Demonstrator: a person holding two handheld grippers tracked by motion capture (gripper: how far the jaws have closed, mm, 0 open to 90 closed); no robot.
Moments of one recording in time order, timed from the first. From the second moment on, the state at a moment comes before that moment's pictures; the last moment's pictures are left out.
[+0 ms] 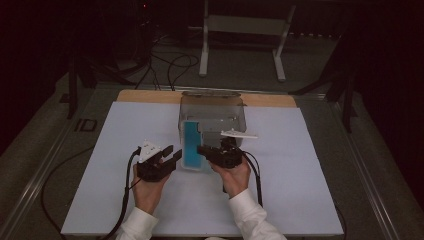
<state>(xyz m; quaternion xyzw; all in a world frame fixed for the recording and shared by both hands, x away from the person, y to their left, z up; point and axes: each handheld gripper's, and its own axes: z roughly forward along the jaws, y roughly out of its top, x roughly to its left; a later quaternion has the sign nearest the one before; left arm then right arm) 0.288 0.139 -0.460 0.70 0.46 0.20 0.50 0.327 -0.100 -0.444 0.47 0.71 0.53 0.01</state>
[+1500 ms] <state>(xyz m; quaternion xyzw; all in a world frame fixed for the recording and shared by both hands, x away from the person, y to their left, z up) 0.278 0.199 -0.428 0.68 0.45 0.29 0.50 0.338 -0.101 -0.418 0.47 0.74 0.48 0.03</state>
